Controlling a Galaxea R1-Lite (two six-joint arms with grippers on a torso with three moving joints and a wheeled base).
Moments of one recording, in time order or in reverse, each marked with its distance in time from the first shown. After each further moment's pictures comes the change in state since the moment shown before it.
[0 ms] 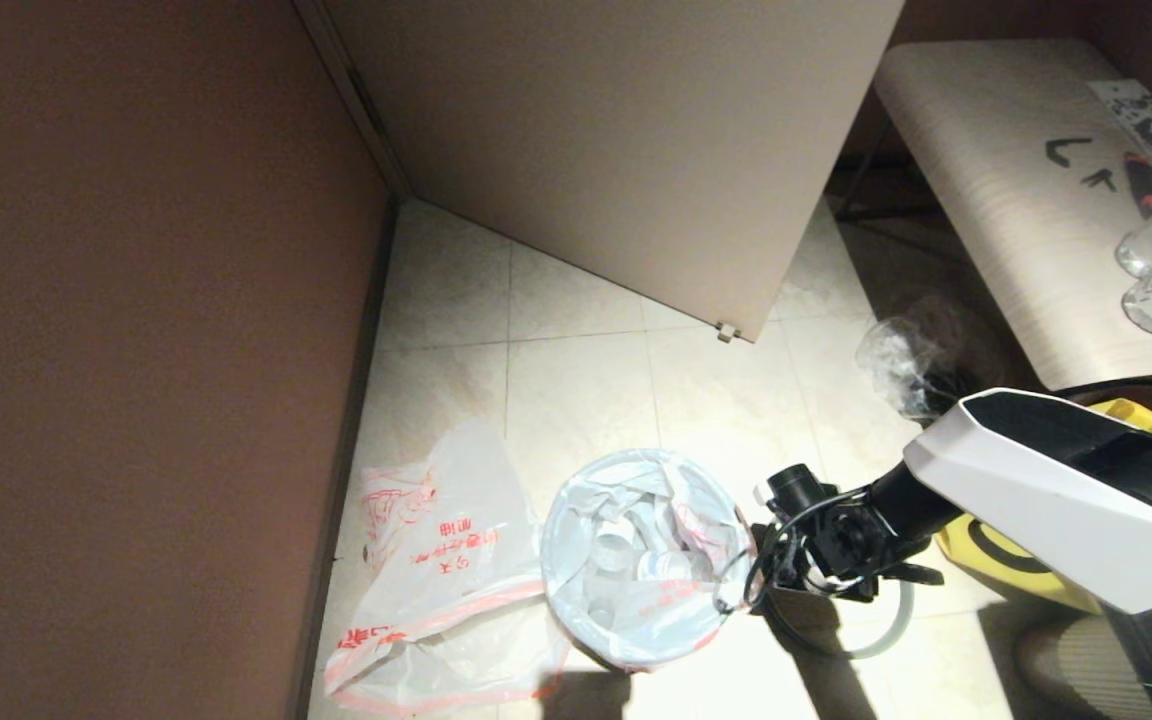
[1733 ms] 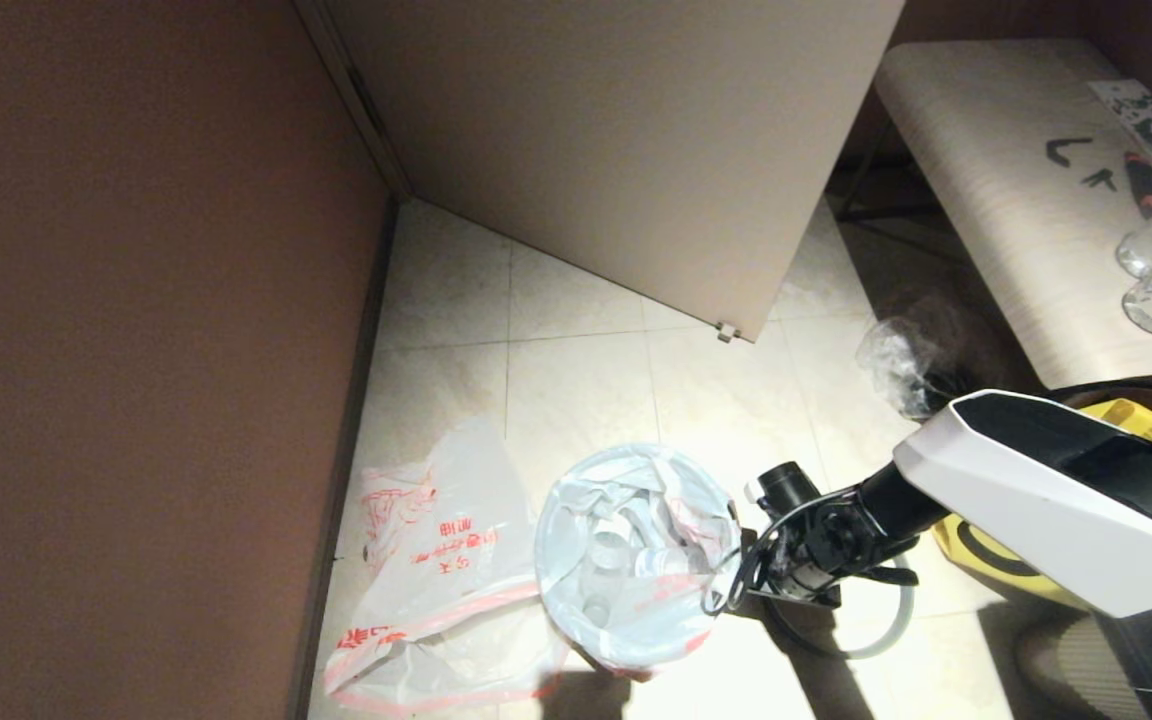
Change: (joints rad) left arm 0.000 0.000 0.000 0.000 0.000 0.000; right arm 0.018 0.017 -0.047 0.005 0.272 -0.009
